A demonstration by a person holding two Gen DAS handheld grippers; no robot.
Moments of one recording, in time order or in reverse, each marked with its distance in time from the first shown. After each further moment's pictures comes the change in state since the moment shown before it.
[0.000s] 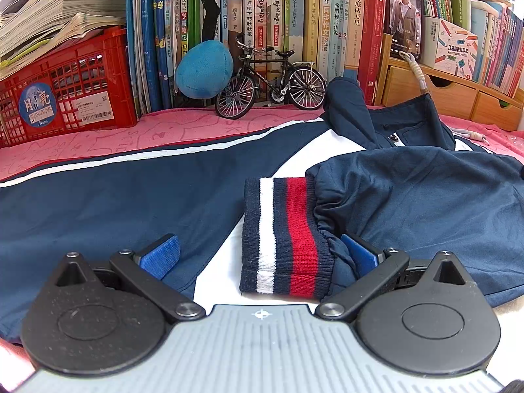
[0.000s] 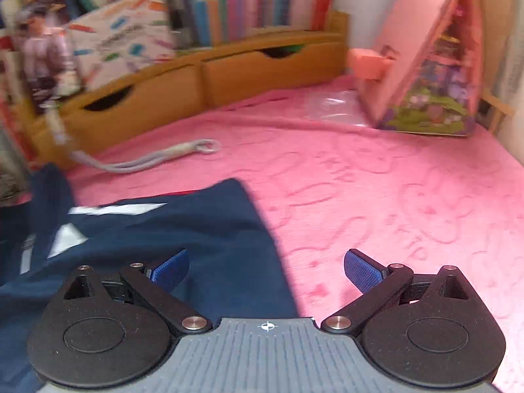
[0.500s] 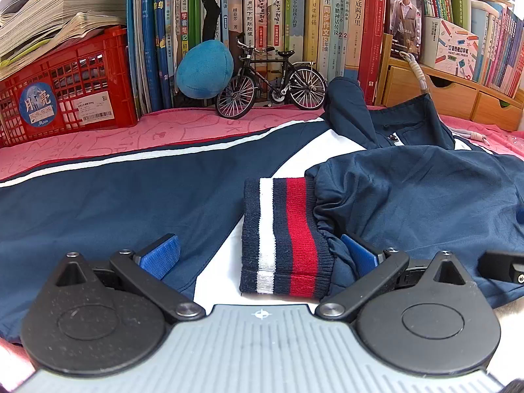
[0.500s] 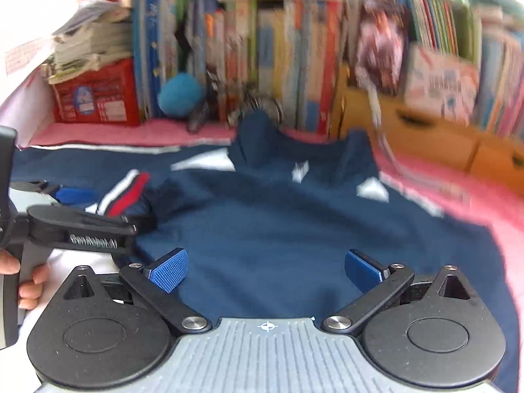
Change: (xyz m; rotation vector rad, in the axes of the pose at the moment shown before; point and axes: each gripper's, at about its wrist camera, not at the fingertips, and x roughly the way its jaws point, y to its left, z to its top) left arm -0.001 0.000 0.000 0.001 0.002 -0.001; right arm -0.048 0.113 -0.075 -0.495 -0.045 0.327
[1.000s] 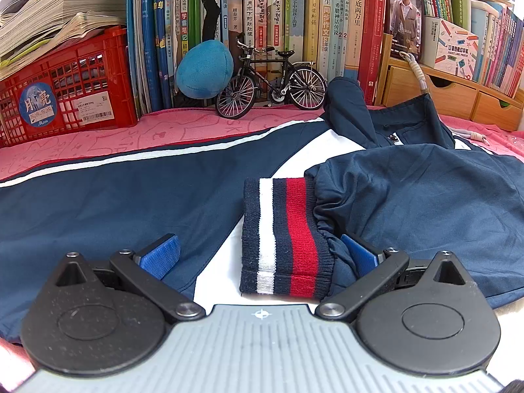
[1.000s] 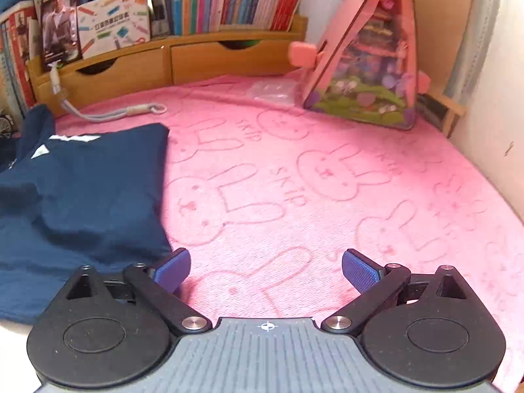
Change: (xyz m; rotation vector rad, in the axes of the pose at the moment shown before) left arm 0.000 0.000 0.000 0.000 0.001 0.000; right arm -0.085 -0.178 -0.074 0.386 0.032 -0.558
